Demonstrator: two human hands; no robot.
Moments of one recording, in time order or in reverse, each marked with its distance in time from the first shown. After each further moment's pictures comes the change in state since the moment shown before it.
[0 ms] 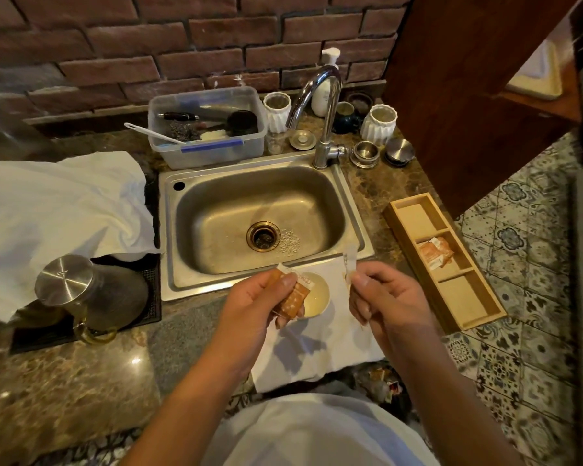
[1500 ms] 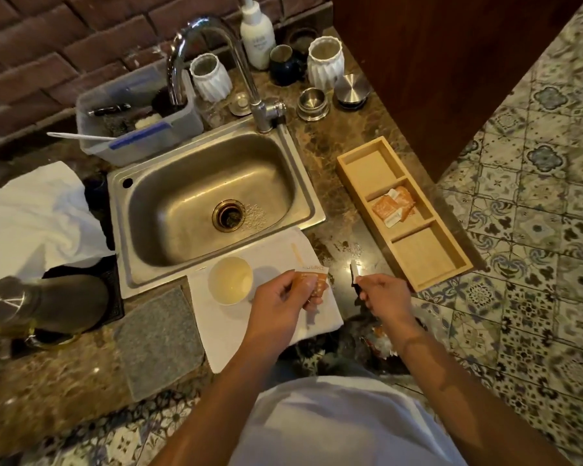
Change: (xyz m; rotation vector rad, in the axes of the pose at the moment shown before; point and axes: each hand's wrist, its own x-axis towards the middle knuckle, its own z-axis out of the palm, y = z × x) left_hand 0.040 -0.117 0.146 0.496 0.108 -0.140; right_hand 0.027 0.139 -0.222 -0.378 0.516 0.567
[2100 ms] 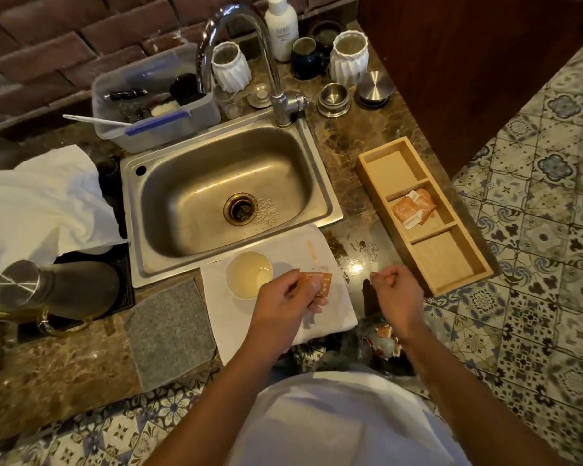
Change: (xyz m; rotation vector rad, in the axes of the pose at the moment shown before) left_hand 0.002 -0.010 -0.029 -0.067 -0.025 0.030; right_hand -0.014 -0.006 0.012 -0.274 0.122 -0.250
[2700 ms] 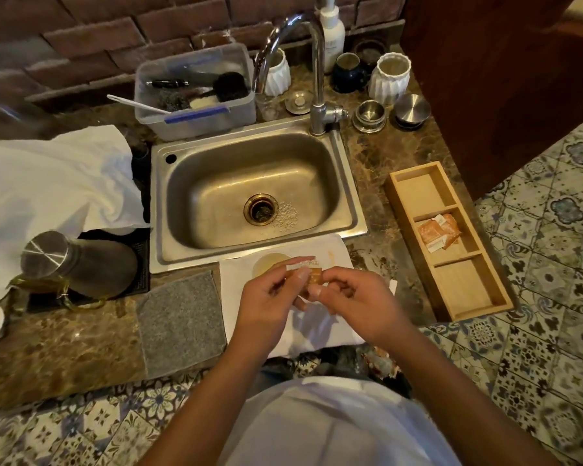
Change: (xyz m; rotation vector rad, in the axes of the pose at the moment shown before) left_hand -0.009 0.019 -0.046 -0.197 0.138 0.164; right_hand -0.067 -0.125 0.008 0.126 -0.673 -0.489
